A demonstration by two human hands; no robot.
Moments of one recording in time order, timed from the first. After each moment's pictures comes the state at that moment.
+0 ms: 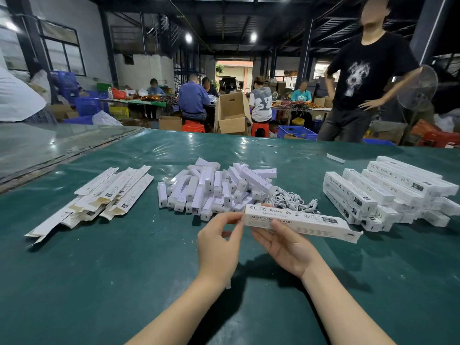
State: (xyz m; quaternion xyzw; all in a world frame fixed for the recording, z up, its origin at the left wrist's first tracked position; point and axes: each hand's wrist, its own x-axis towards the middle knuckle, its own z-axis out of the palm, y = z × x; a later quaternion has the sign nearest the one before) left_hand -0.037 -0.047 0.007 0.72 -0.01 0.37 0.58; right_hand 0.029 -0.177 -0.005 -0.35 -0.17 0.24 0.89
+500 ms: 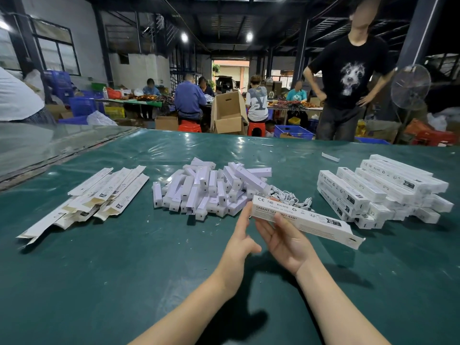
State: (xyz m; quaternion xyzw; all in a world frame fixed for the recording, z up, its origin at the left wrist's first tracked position) left_hand -0.042 -0.070 0.003 0.65 -0.15 0.08 0.74; right_hand 0.026 -0.180 0.001 -0.30 -0.14 0.18 0.93
